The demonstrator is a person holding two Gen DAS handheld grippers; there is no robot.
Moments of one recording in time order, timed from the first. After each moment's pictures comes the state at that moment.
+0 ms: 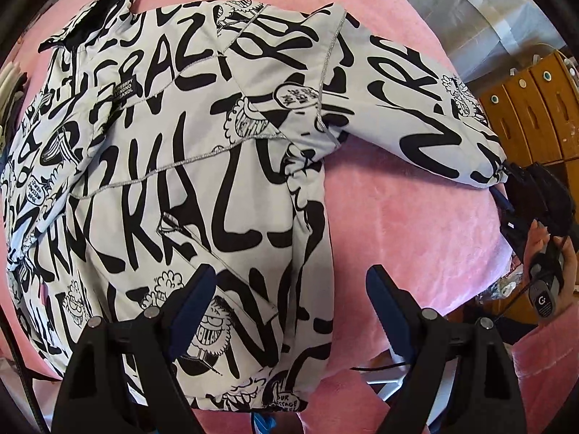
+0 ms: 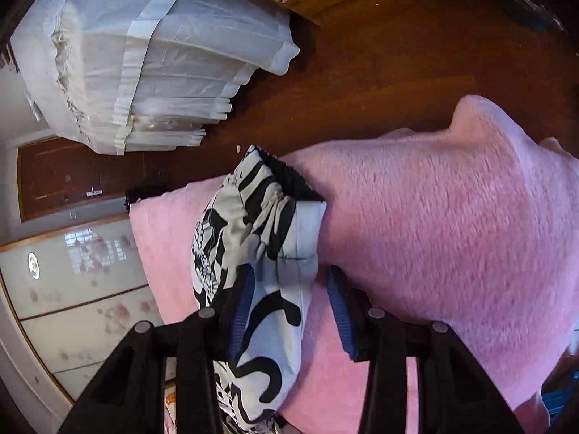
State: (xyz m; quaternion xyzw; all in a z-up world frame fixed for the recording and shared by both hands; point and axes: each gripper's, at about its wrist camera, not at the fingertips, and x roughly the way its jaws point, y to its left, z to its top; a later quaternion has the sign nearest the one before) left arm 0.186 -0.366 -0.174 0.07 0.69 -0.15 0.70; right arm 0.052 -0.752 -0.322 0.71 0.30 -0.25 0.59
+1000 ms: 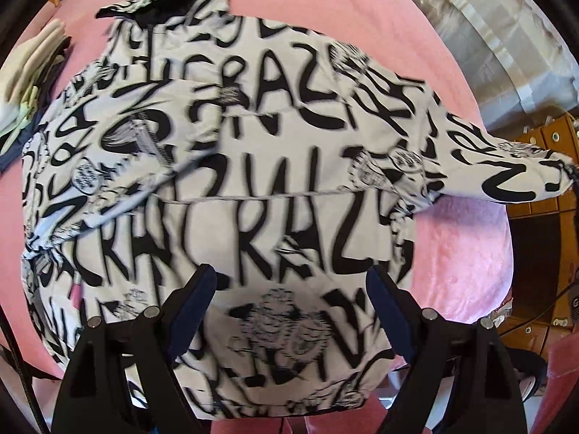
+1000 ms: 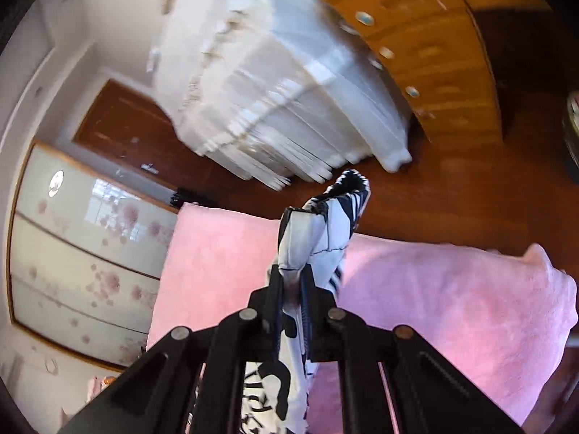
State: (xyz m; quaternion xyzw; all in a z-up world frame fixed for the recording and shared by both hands) left arm 0.231 -0.227 -0.148 0.00 0.67 -0.12 0.73; right arm 0.114 -0.689 -0.122 0.51 0.20 -0.25 0.79
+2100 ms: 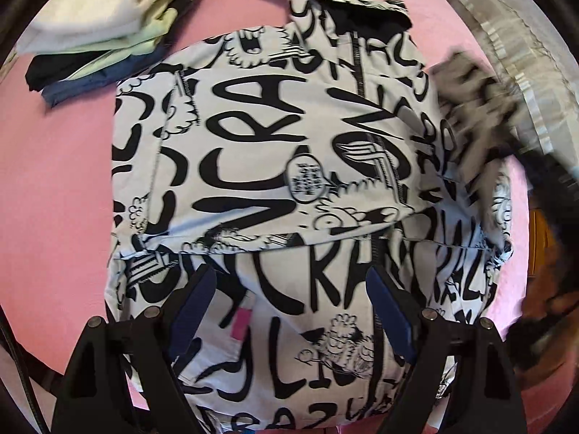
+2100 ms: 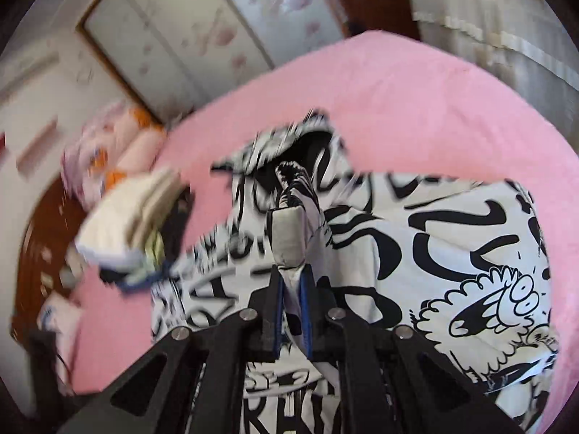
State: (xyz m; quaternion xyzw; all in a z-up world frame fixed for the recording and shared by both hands) left arm 0.285 0.038 -0.163 -0.09 0.66 -0.05 0.74; right arm 0.323 -0.238 -0.160 0.20 0.44 0.08 0.87
